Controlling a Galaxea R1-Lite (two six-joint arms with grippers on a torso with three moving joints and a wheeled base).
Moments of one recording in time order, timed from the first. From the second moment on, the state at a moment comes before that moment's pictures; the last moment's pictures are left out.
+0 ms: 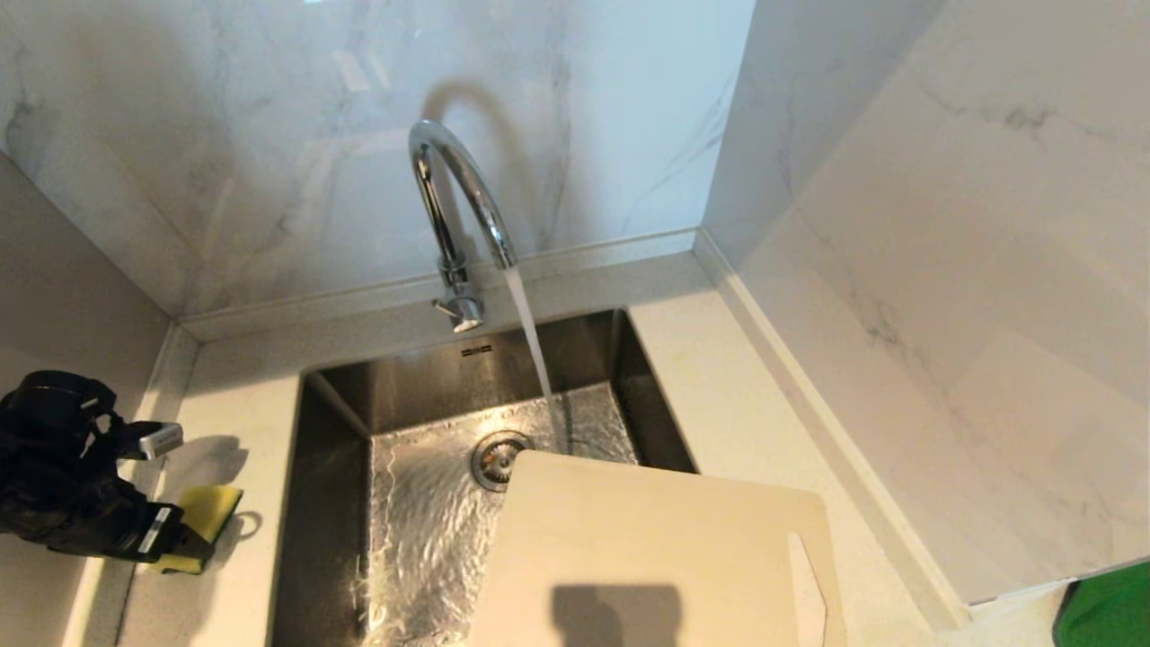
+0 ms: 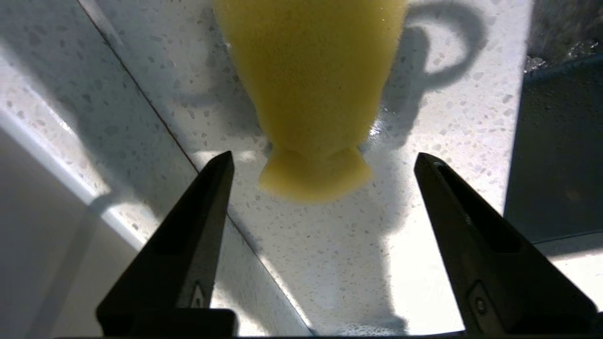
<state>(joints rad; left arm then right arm) 0.26 1.86 -0.92 0.22 -0.12 0.29 0.00 0.00 0.00 -0.01 -0.01 0.05</state>
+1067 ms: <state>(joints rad) 0.16 1.25 -0.87 0.57 -0.16 0.37 0.00 0.00 0.00 -0.01 -0.01 0.05</state>
